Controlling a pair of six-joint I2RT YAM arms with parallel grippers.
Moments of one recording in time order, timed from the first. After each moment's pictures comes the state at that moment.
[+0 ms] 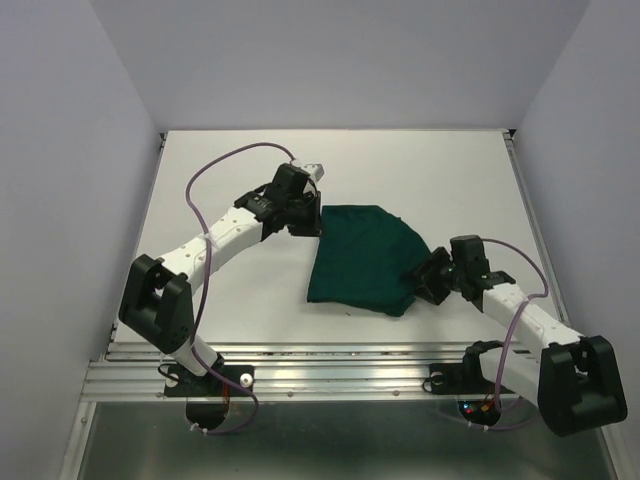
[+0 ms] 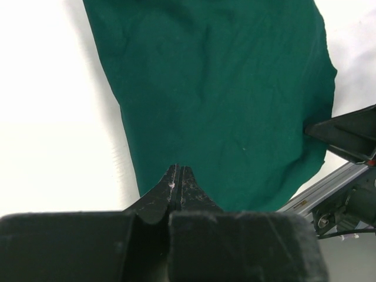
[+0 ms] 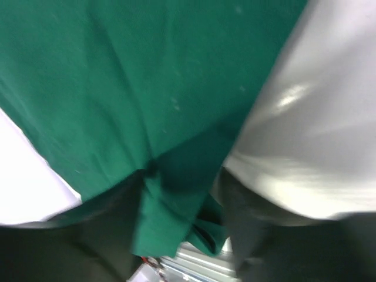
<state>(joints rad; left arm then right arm) -0.60 1.56 1.24 -0.51 0.18 -0.46 0.20 1.05 0.44 -0.31 -0.28 1.10</state>
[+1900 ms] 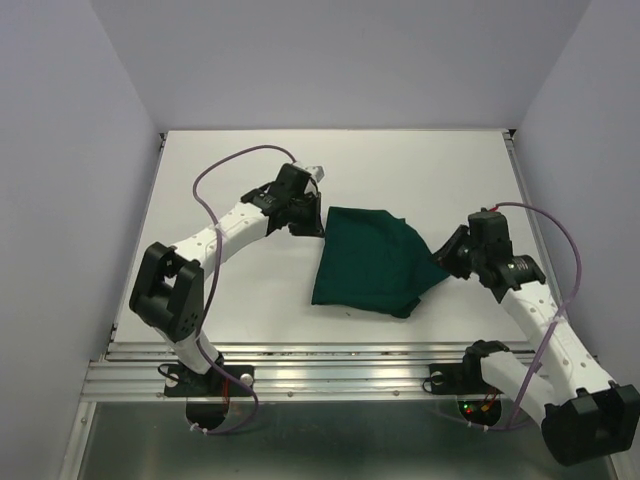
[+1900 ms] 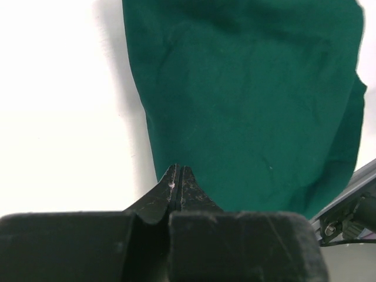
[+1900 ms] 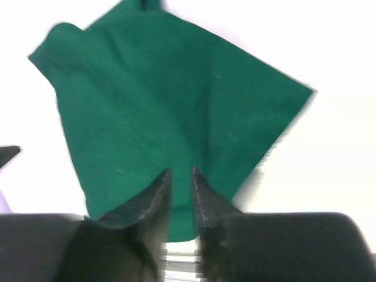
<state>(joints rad) -0.58 1.64 1.25 -0.50 0.20 -0.46 0.20 0.89 0.75 -0.67 -0.01 0.82</state>
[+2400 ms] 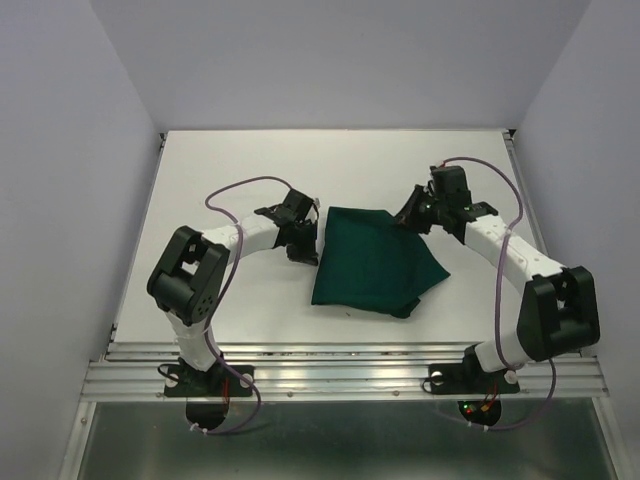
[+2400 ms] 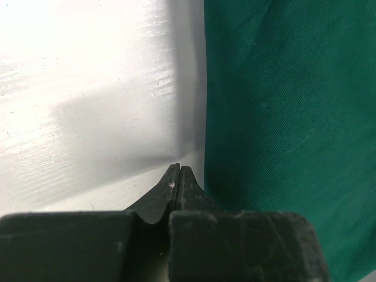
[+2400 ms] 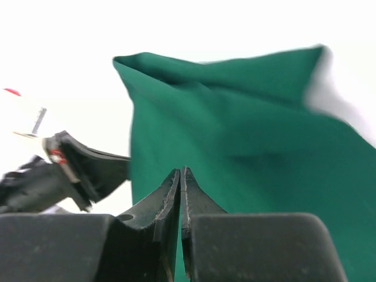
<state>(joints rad) -0.58 1.78 1.09 -0.41 0.20 -0.50 0.25 1.43 1.01 -0.36 -0.29 0.72</state>
